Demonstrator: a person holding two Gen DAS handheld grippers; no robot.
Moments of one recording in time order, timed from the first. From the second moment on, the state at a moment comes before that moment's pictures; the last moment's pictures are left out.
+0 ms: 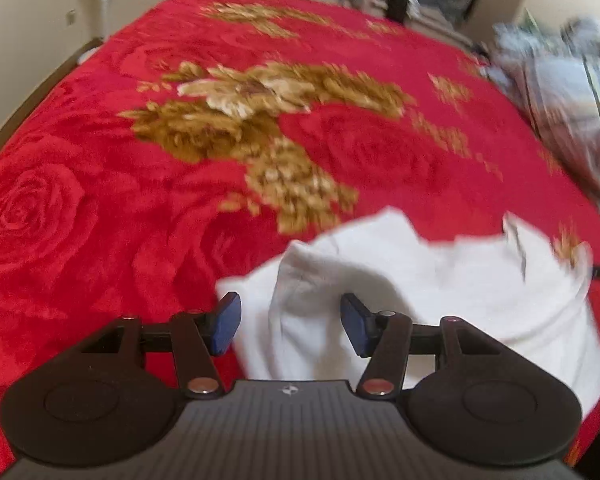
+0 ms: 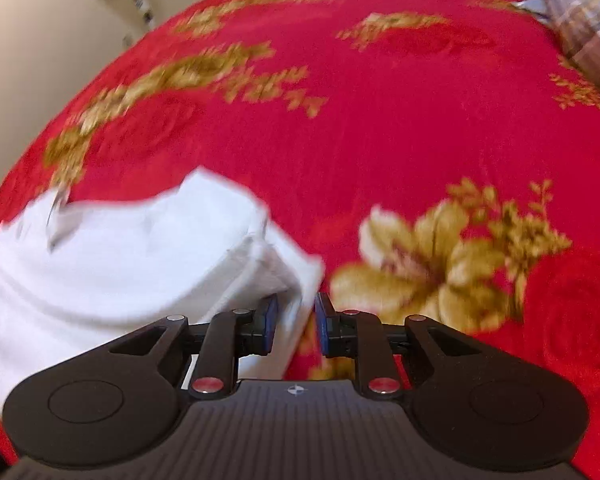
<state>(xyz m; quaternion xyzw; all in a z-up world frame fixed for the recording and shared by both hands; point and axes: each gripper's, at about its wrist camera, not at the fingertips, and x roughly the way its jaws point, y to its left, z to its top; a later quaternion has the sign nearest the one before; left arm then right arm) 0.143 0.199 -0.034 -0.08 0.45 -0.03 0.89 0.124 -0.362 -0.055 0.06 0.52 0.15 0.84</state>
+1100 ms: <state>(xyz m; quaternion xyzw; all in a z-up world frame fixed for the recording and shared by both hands) 0.155 0.214 -0.036 -0.13 0.44 -0.02 0.89 0.145 -0.360 -0.053 0.11 0.50 0.16 0.84</state>
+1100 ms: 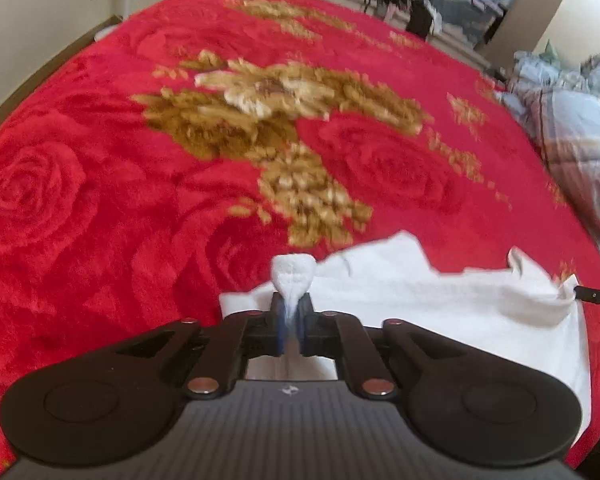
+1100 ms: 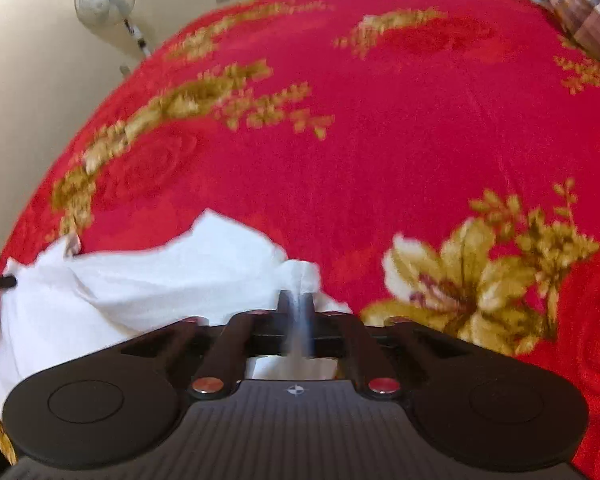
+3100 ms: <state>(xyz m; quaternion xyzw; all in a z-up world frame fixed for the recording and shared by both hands) 0.009 0.223 -0.044 -0.22 0.47 0.01 0.85 0.002 -0.339 -0.030 0.09 0.52 0.13 0.84</state>
